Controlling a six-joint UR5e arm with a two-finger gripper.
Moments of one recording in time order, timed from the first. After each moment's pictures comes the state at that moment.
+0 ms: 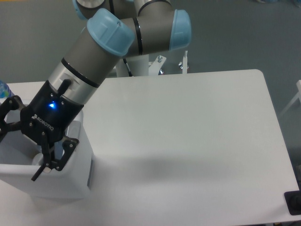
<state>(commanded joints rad) 2.20 -1.91 -1.33 -0.77 0.74 0.27</state>
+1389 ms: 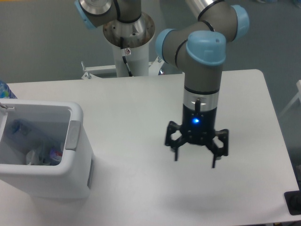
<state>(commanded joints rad) 2.56 -1.93 -1.48 -0.92 1.50 0.91</state>
